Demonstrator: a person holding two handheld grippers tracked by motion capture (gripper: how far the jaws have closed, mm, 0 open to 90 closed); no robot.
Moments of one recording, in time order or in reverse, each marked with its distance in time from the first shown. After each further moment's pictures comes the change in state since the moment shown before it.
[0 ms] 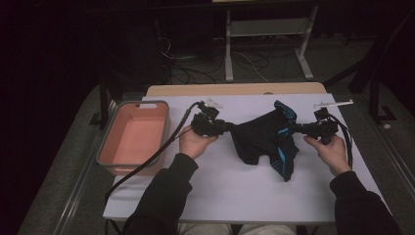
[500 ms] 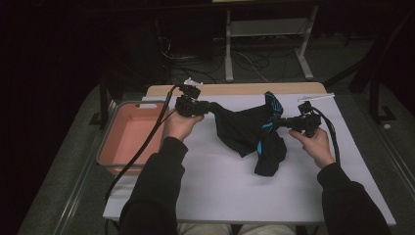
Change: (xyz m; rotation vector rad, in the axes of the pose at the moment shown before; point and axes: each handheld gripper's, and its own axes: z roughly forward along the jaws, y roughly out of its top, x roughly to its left) left arm 0.051 0.018 -0.007 -0.045 0.054 -0.112; right arm 0.011 0.024 0.037 -0.004 0.084 -0.022
